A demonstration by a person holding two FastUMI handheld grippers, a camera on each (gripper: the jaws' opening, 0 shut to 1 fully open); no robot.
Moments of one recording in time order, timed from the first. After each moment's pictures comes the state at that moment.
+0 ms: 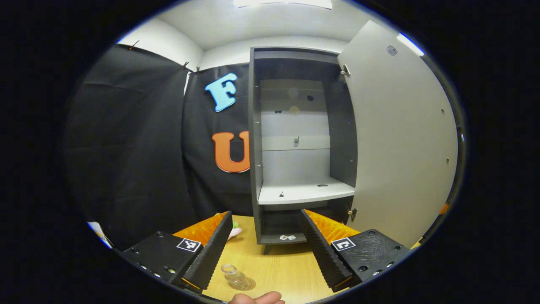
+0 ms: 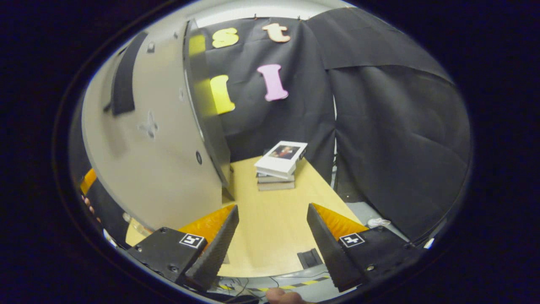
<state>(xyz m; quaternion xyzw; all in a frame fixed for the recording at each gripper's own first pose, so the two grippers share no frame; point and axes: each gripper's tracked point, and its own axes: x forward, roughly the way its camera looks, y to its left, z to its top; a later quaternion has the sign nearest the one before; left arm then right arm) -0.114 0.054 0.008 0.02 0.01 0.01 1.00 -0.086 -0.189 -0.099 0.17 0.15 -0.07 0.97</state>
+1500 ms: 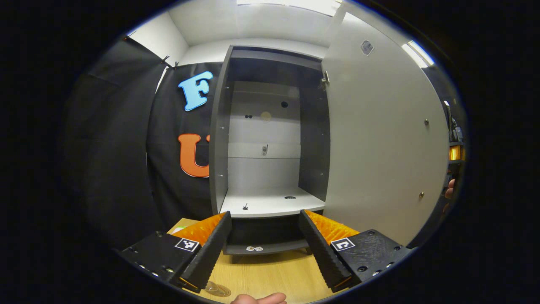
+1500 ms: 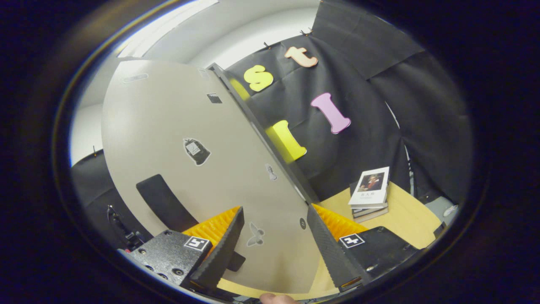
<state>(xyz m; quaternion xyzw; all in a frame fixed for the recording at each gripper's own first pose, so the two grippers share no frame) -0.070 0.003 0.006 -0.03 -0.01 -0.08 1.00 -0.051 -0.046 0.056 0.30 0.03 0.15 0.94</state>
